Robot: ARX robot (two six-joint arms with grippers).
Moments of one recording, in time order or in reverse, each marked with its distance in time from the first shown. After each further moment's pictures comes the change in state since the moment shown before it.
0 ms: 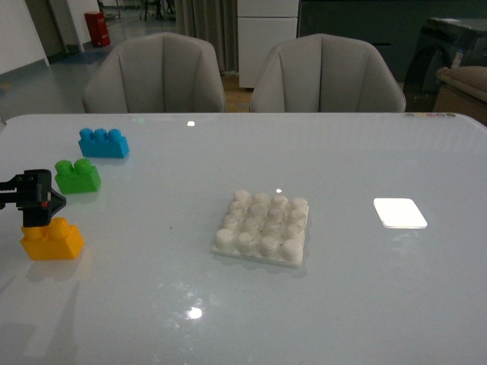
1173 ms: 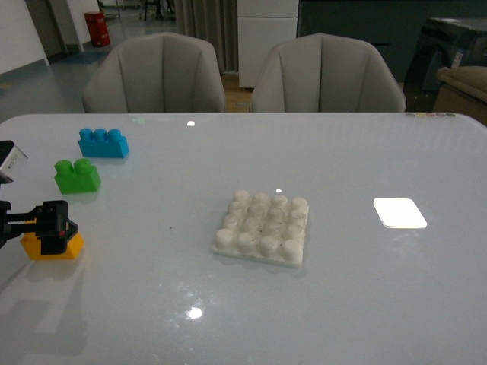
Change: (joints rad) left arm -0.018 0.116 -0.010 0.071 -0.026 -0.016; right arm 0.000 0.000 0.000 0.000 0.000 0.000
